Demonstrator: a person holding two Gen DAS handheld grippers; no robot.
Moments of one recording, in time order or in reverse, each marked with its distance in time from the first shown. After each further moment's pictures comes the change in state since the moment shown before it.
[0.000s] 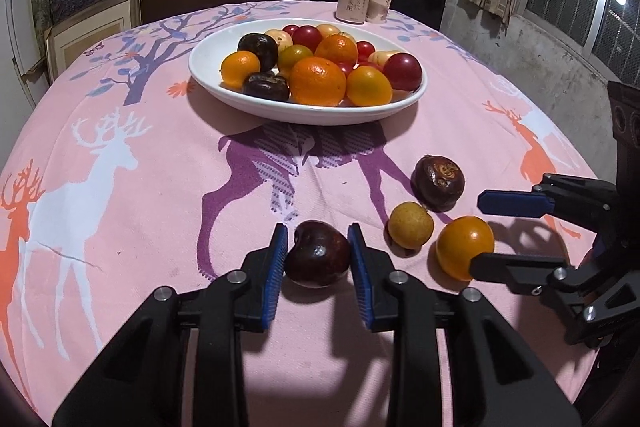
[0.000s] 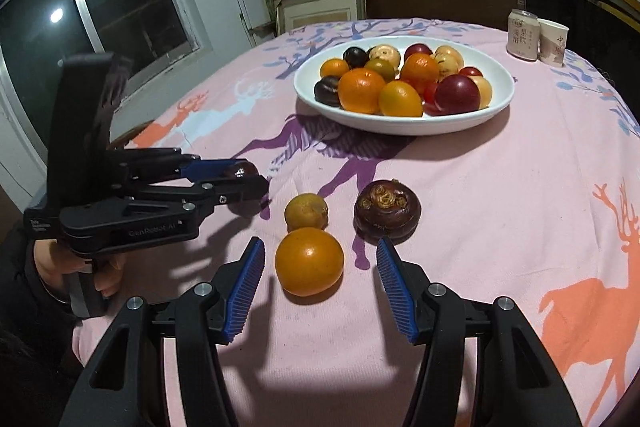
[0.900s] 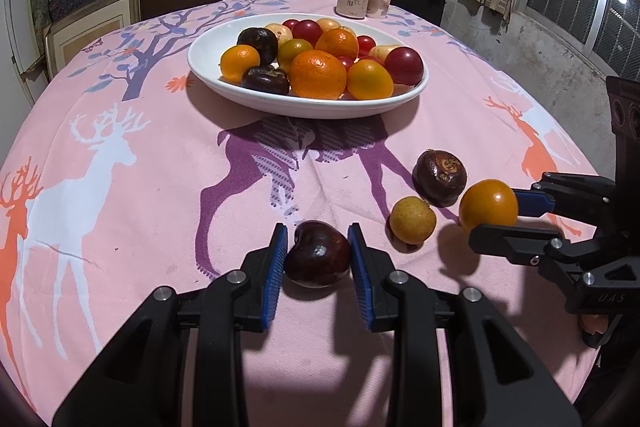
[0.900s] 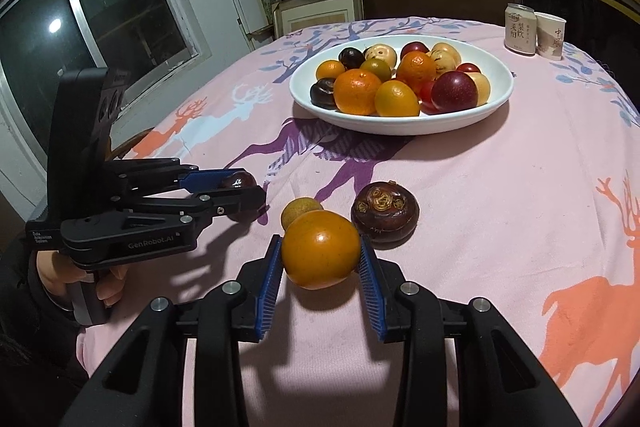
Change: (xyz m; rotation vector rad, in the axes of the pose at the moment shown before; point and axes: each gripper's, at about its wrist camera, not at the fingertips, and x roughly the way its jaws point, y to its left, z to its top) left arm 0.004 0.001 -0.002 0.000 0.016 0.002; right arm -0.004 -0.008 0.001 0.041 -0.045 0.019
